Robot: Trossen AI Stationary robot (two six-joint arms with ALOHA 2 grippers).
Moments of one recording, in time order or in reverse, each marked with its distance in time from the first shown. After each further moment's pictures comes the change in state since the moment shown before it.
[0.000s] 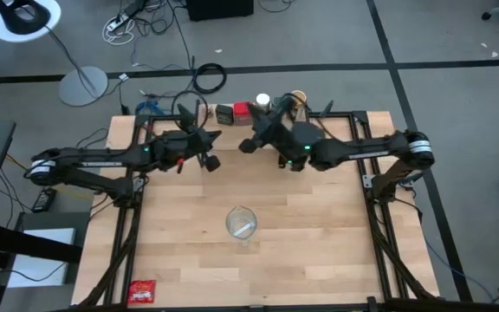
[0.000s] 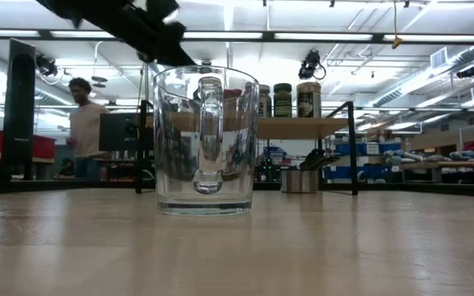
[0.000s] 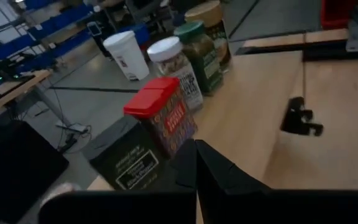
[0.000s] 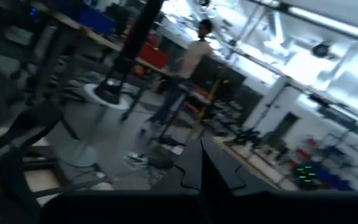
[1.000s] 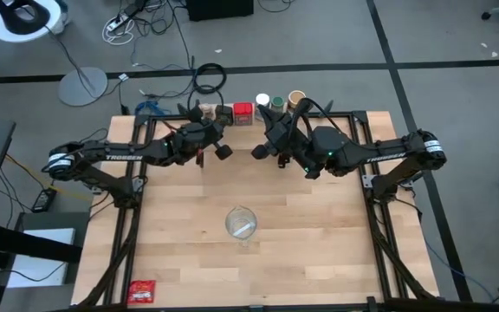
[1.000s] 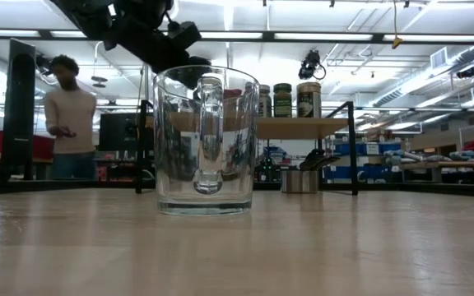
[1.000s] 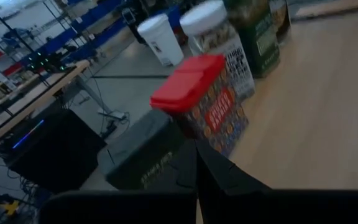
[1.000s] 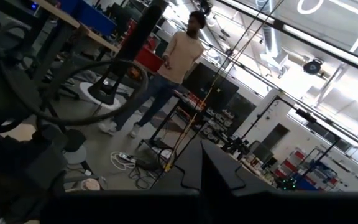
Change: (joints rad) left arm 0.097 0.226 0.048 0.175 -0.085 0.100; right arm 0.101 -0.109 0.000 -0.047 0.090 -0.145
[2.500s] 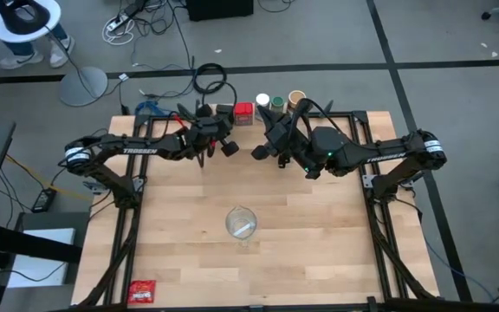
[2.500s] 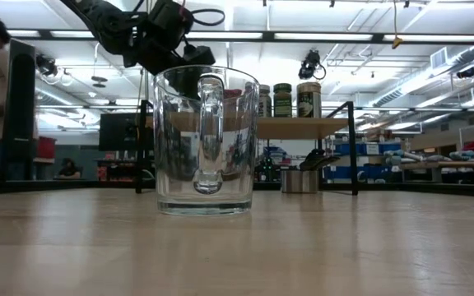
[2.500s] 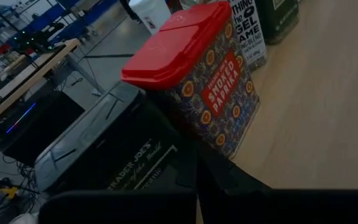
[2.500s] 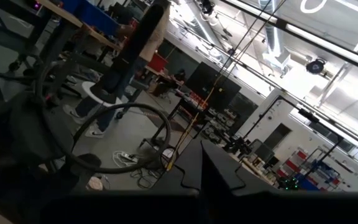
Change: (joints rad) left arm 0.074 0.163 0.077 -0.025 0.055 -0.008; right arm 0.000 0.000 0.000 -0.016 -0.004 0.013
